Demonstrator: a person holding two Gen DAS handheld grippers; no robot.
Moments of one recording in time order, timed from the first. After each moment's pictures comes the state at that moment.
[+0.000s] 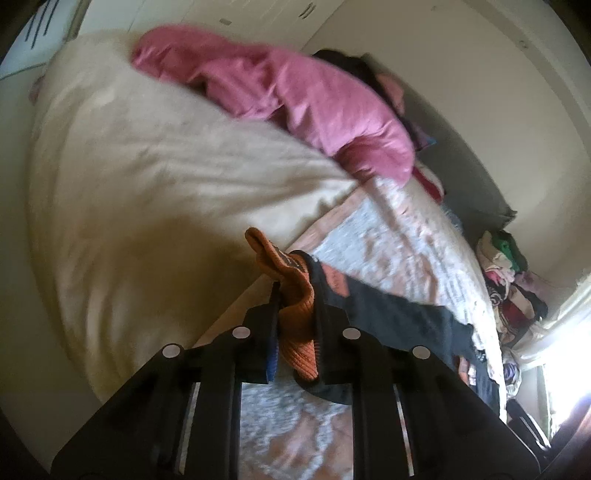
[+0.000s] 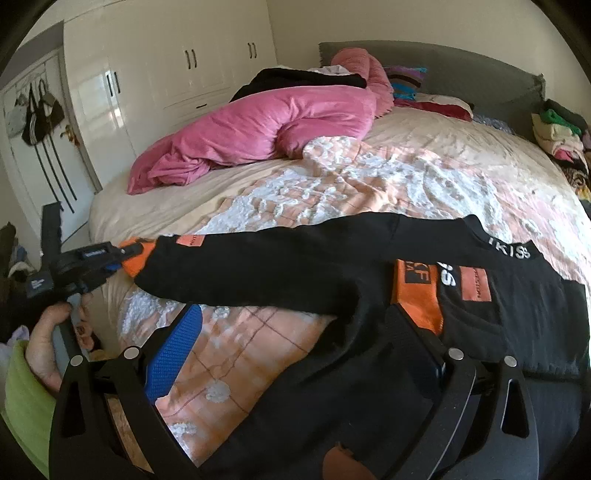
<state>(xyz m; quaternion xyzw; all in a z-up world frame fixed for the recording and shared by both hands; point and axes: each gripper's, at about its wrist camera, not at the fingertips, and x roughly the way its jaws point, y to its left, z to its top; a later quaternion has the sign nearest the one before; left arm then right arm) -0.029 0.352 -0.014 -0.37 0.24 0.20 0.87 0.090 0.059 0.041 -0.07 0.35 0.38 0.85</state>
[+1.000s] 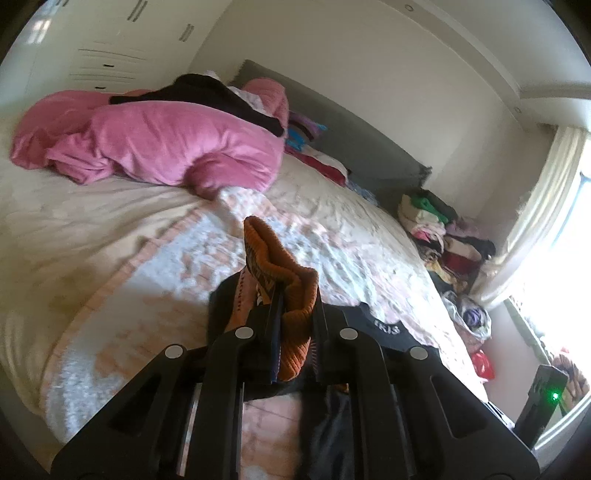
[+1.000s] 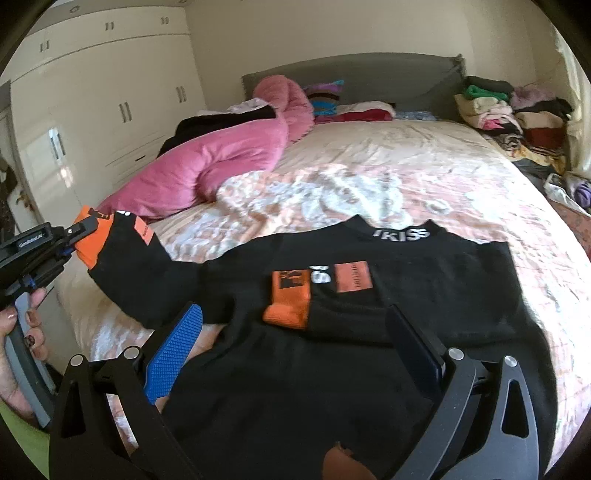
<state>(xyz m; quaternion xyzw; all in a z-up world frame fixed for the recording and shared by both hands) 0.037 0.218 0.087 -0.27 0.21 0.05 0.94 0.106 -0.059 0.066 0.01 0.33 0.27 0.91</state>
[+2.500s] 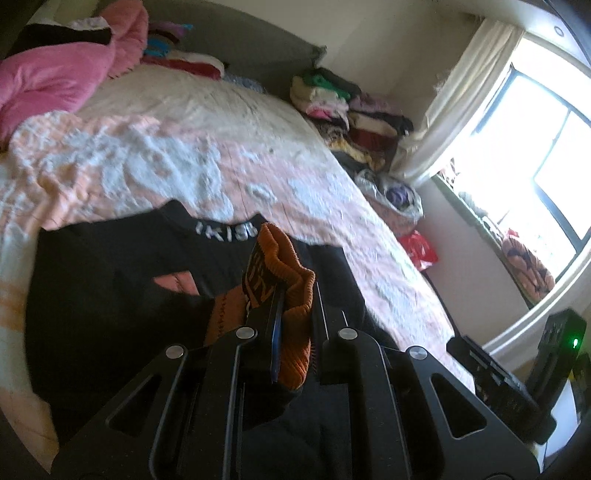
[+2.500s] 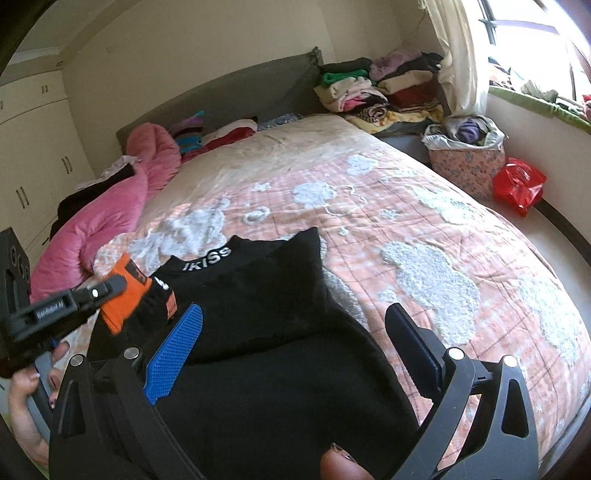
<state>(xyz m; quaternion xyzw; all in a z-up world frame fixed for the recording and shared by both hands) 0.191 0.000 0.033 -0.19 0.36 -0.19 0.90 0.133 -0.251 0.051 0.12 0.33 0.05 0.94</state>
